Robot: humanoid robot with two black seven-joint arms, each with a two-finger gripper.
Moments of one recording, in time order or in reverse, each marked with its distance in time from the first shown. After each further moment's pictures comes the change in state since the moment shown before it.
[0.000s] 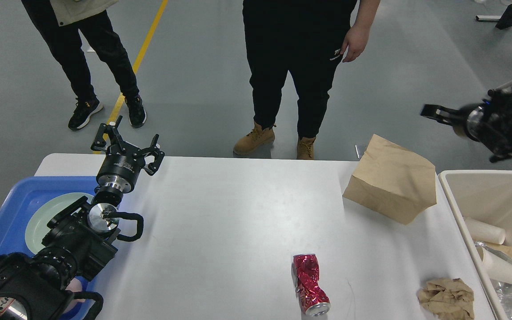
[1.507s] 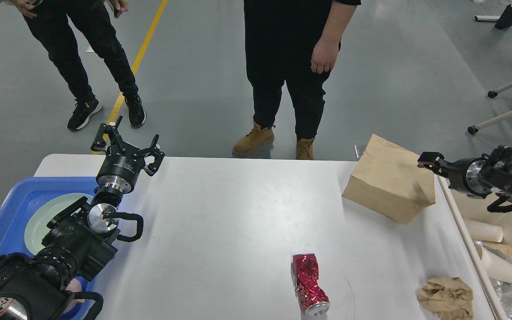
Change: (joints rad) left arm 0.001 0.000 0.000 0.000 0.000 0.000 0.000; right arm -0.253 -0.146 0.293 0.110 0.002 -0.033 0.000
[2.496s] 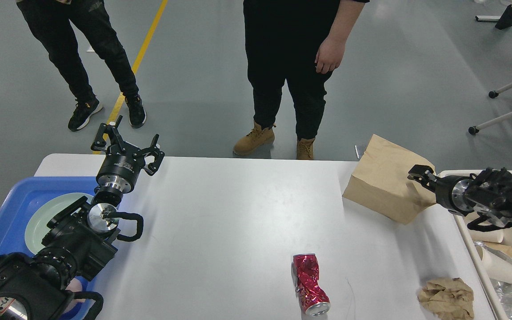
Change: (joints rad) left arm -0.001 0.000 0.000 0.000 0.000 0.000 0.000; right arm -0.118 0.034 0.134 -0.018 0.041 -0.065 0.003
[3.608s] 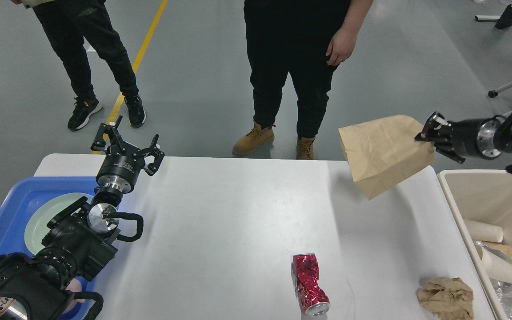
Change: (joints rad) left arm 0.001 0.000 0.000 0.000 0.000 0.001 0.000; right arm 0.398 -0.245 0.000 0.345 0.000 0.166 -0.003
